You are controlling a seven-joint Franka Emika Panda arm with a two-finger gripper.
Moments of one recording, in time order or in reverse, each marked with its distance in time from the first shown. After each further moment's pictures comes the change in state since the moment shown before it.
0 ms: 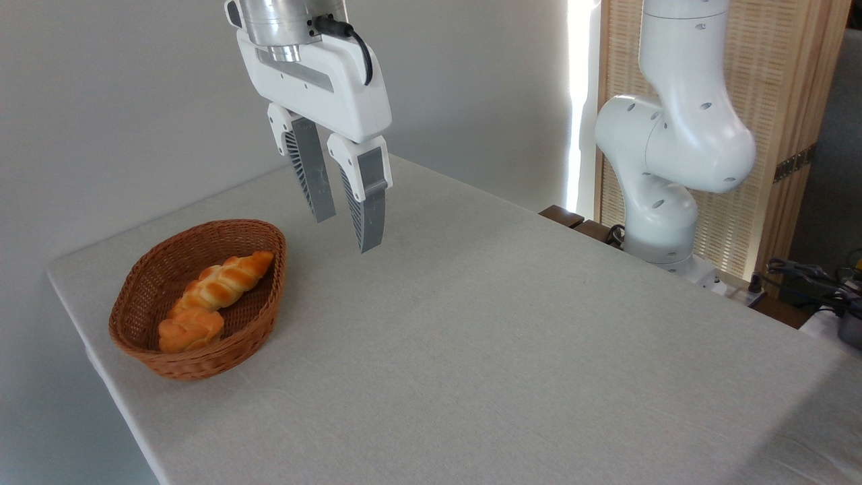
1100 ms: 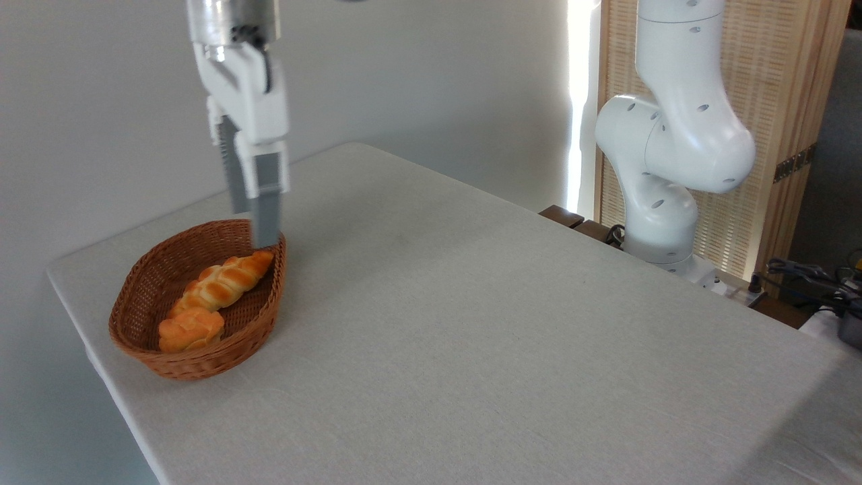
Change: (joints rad) arm -0.014 0.069 -0.171 -0.014 -0.009 0.287 -0.003
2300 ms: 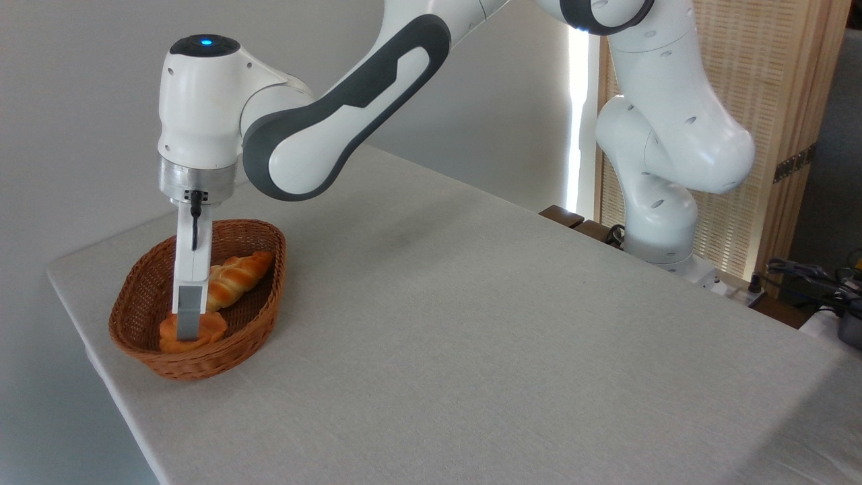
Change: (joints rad) arm -0.018 0.279 -0.125 -0.121 0.008 0.557 0.115
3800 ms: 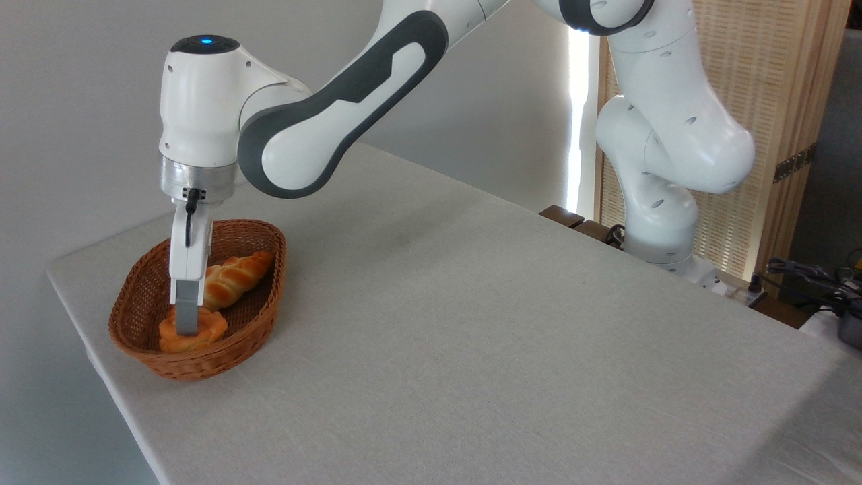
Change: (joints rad) arm 0.001 0.000 -0.010 -0.004 0.079 0.000 0.015
